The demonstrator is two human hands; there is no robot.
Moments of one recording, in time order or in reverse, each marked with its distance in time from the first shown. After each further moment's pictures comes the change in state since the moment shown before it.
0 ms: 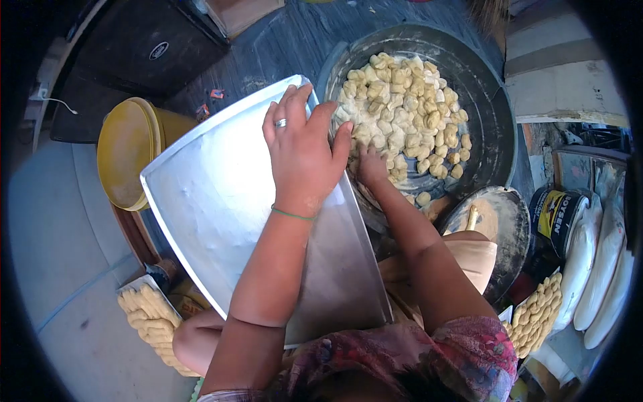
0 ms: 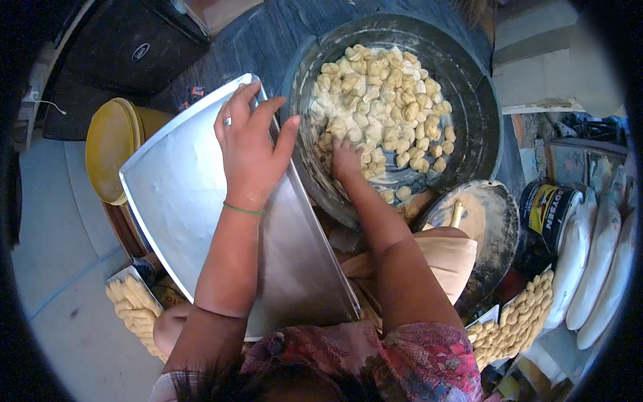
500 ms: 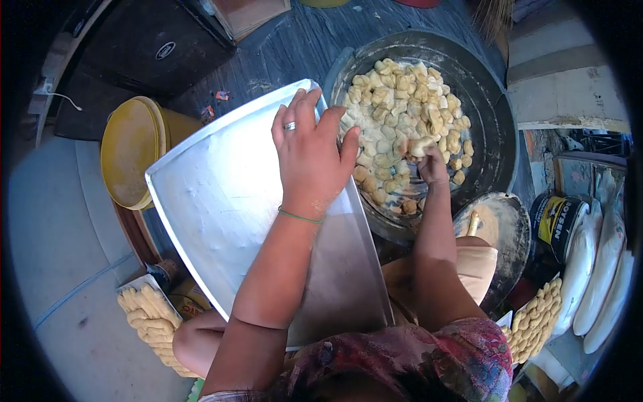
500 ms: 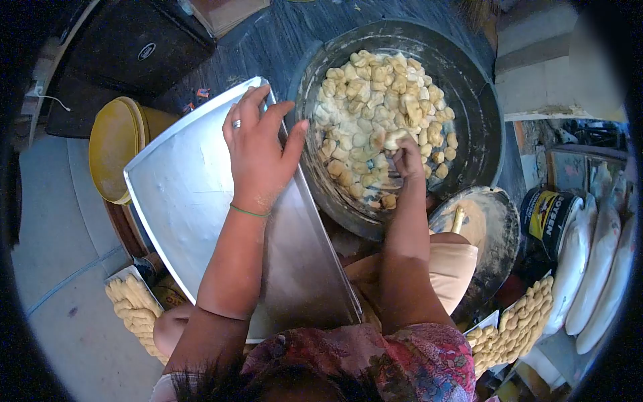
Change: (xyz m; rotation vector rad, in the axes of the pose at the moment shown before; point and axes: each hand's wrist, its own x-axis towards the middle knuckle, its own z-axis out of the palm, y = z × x) left_hand 0.002 -0.002 0.001 -0.009 0.014 0.007; right_hand -0.009 0.126 -0.061 2.036 0.088 -0.113
